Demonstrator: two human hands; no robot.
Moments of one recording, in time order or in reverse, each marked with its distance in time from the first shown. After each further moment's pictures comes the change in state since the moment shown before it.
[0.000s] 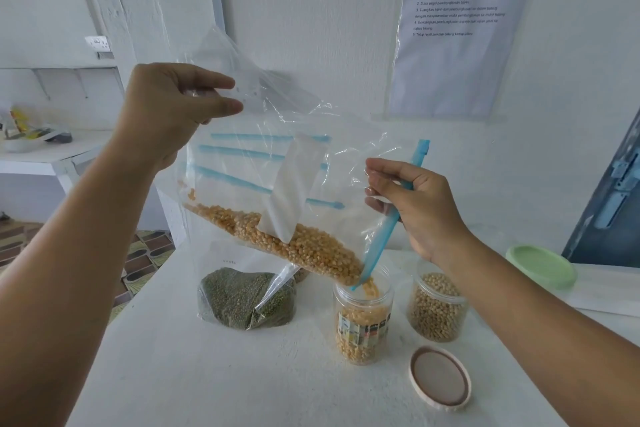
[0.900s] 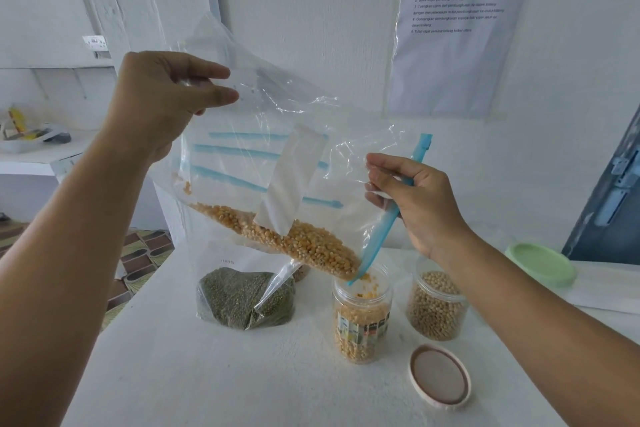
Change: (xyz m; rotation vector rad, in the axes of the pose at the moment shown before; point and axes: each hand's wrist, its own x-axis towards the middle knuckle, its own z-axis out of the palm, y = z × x) left_hand 0.003 0.010 0.000 -0.016 0.003 0.003; right_hand 0.003 0.002 -0.002 0.002 0.014 -0.013
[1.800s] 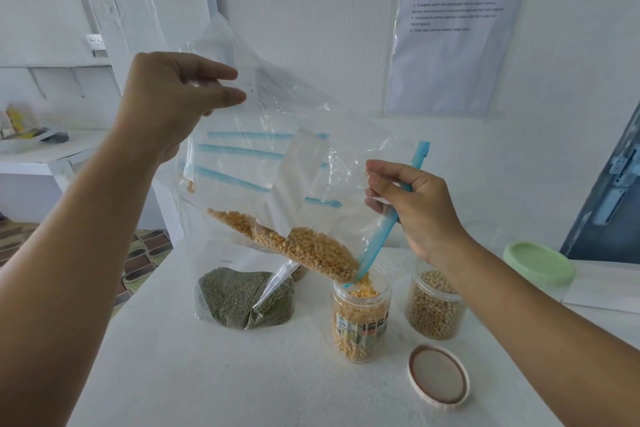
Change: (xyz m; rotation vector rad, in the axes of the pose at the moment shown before) left_hand 0.004 -0.006 0.008 0.007 -0.003 0.014; right_hand -0.001 0.008 -0.005 0.037 0.008 0.014
